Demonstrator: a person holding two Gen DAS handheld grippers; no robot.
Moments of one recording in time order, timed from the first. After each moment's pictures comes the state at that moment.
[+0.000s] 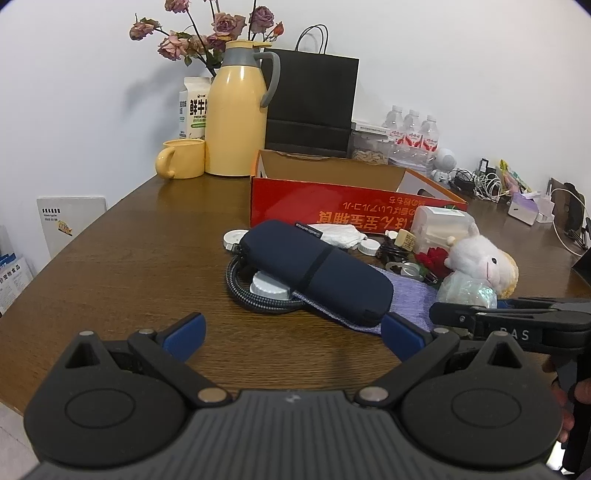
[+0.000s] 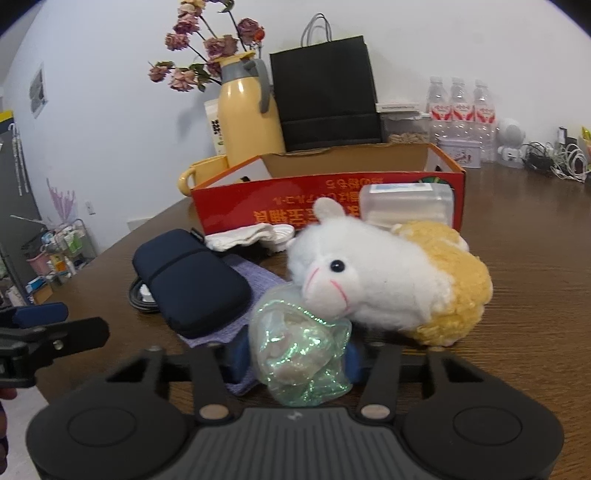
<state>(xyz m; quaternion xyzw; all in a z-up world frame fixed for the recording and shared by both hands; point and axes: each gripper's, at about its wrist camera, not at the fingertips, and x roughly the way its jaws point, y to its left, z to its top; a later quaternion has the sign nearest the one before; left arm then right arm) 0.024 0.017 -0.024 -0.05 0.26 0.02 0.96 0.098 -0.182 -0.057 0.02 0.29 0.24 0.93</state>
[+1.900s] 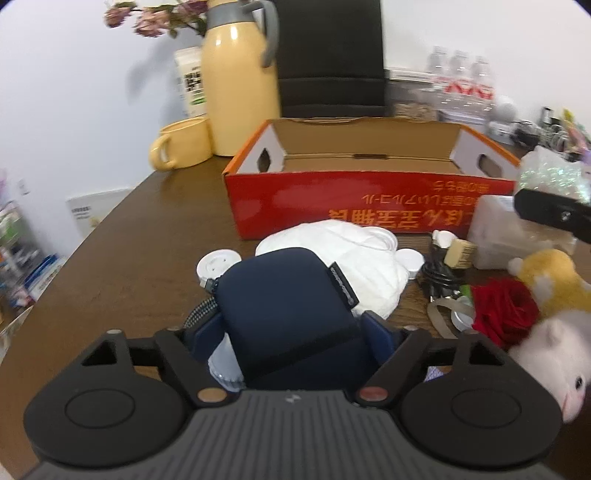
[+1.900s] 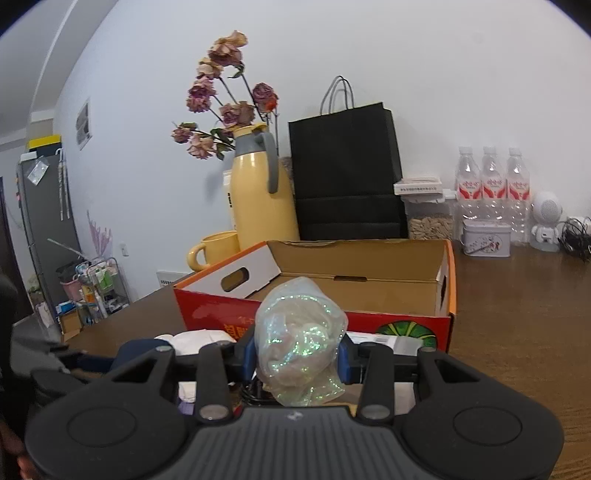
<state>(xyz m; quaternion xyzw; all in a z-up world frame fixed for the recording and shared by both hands) 0.145 -0.026 -0.023 0.01 0.34 0.10 0.93 0.193 -0.228 -0.015 0.02 0.18 0.32 0.93</state>
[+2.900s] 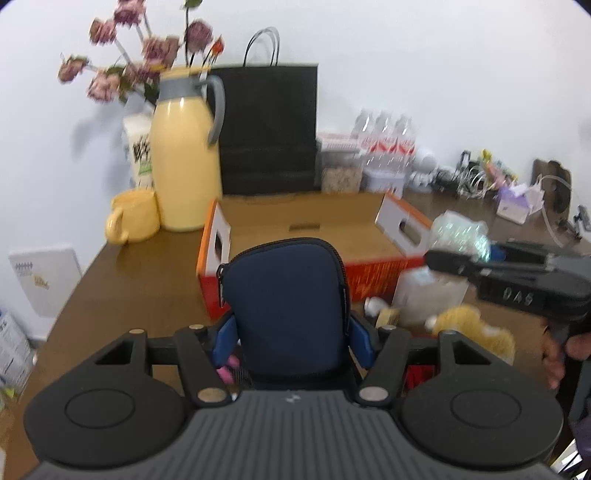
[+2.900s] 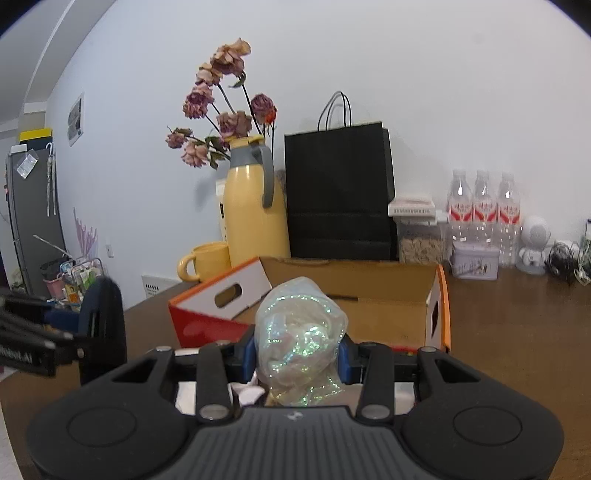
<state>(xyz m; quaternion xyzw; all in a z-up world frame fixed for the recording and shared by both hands) 0.124 -0.003 0.057 0.01 0.27 -0.03 0.96 0.187 -0.213 0.013 0.01 0.17 0.29 0.94</state>
